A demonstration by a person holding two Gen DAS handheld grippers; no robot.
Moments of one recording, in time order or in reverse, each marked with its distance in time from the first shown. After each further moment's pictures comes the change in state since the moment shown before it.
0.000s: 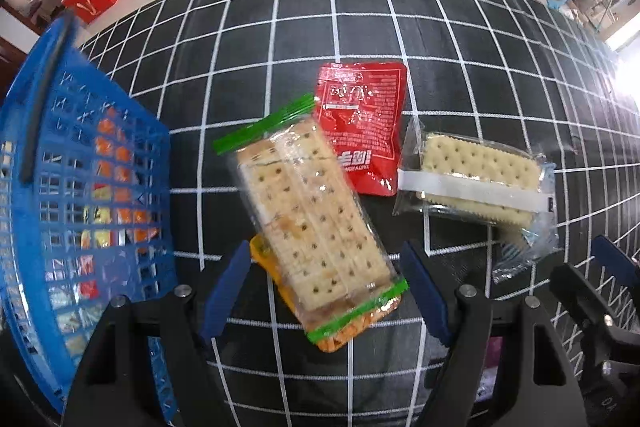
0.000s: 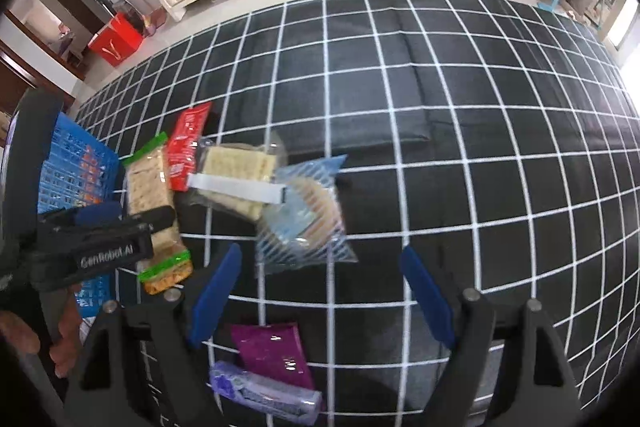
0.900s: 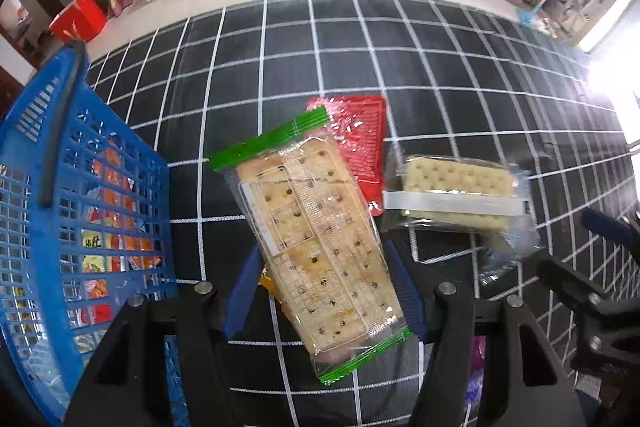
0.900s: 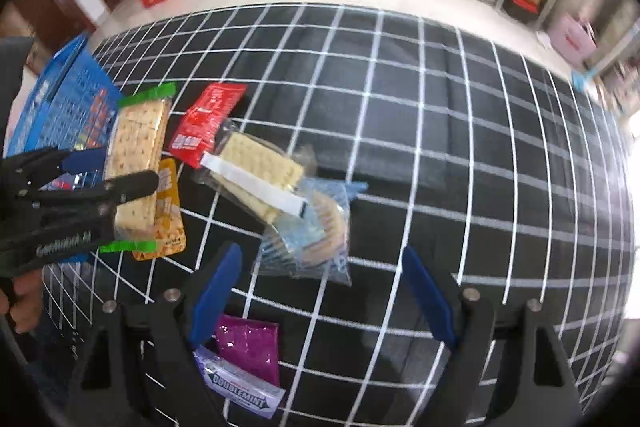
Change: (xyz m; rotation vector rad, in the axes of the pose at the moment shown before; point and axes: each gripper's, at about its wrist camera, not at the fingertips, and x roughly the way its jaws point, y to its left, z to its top) left arm -0.024 0.016 -0.020 0.058 -0.138 -0.088; right arm -0.002 0.035 0.020 -0.311 0.029 -0.042
